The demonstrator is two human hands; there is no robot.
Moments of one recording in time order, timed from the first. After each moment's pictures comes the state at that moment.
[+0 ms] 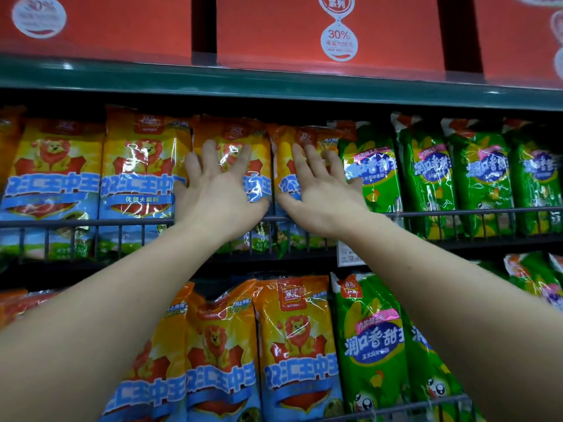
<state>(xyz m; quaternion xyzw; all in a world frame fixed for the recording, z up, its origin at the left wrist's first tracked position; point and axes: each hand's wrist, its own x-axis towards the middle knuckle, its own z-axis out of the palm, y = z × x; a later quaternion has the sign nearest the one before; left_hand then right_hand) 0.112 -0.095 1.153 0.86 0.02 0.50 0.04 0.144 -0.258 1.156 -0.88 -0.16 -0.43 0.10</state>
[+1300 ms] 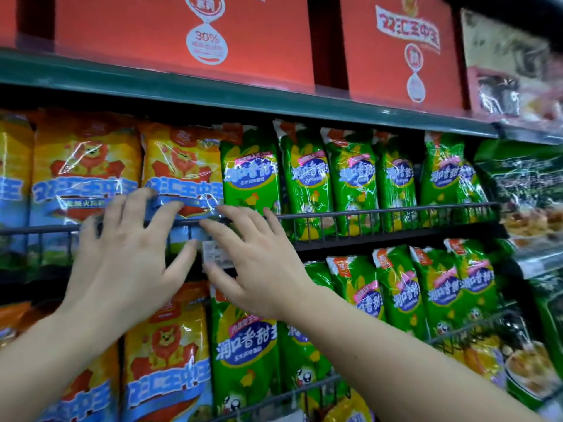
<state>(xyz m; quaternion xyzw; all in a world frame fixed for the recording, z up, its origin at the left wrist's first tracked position) 0.098 -0.173 1.087 0.83 -0.07 0.56 -0.01 0.130 -0.355 1.068 -0.77 -0.32 -0.54 0.06</state>
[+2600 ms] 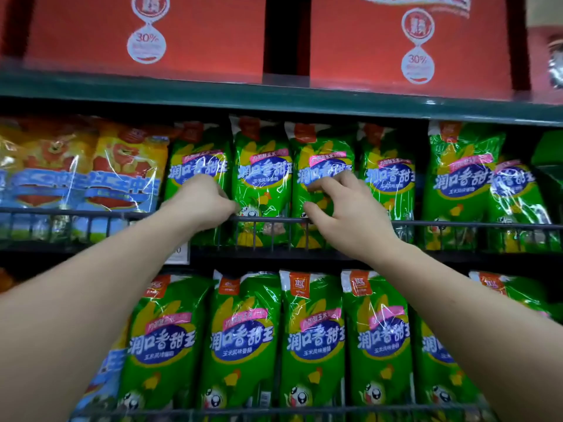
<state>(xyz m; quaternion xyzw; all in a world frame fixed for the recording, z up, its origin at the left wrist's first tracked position) 0.152 -0.366 1.157 0.88 0.05 0.38 0.29 0.199 -0.589 1.132 -0.81 -0.25 -0.49 0.20</state>
